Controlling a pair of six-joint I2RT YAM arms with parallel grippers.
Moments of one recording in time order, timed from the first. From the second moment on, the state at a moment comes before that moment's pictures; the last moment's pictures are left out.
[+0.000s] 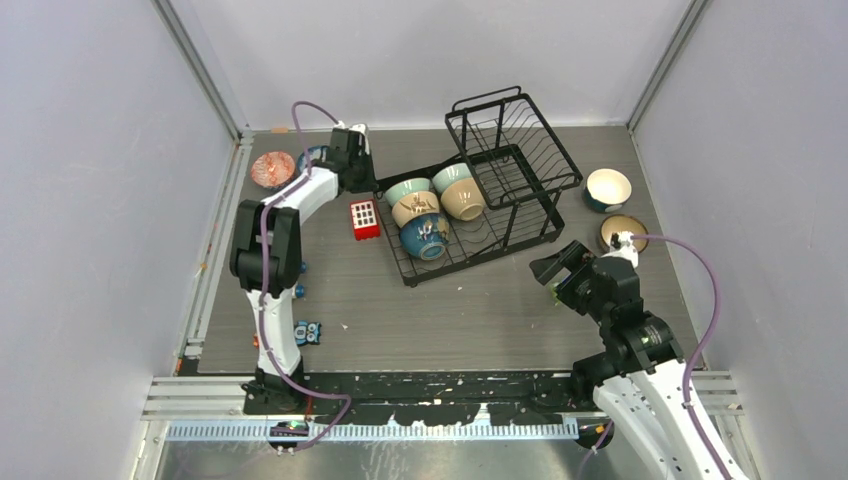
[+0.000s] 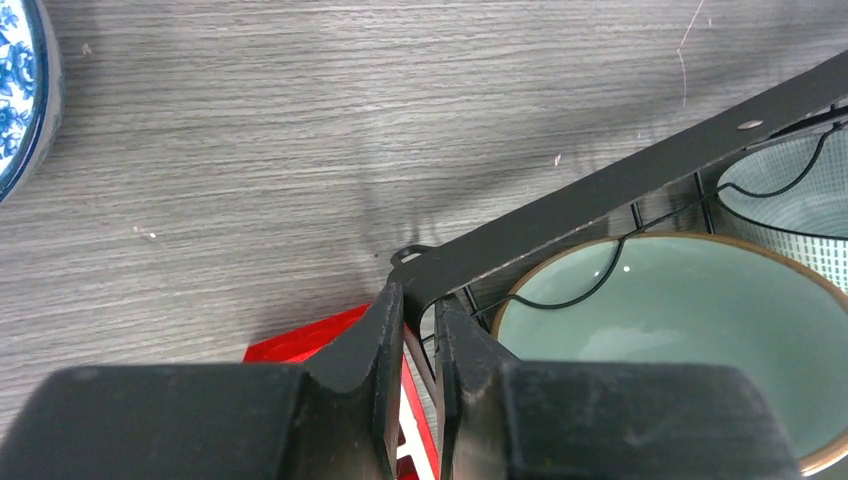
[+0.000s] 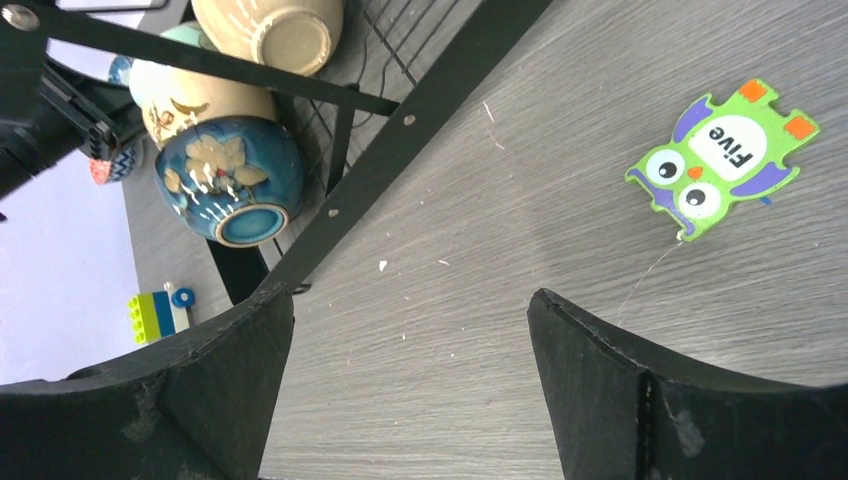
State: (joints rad) left arm -0.25 2.05 1.56 -0.31 0.08 -0.28; right arm 0.31 0.46 0.57 -0.67 0.07 0.90
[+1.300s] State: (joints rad) left arm -0.45 1.55 0.95 -0.25 -0.23 -0.55; right arm 0.31 0.94 1.17 -0.63 0.19 0.81
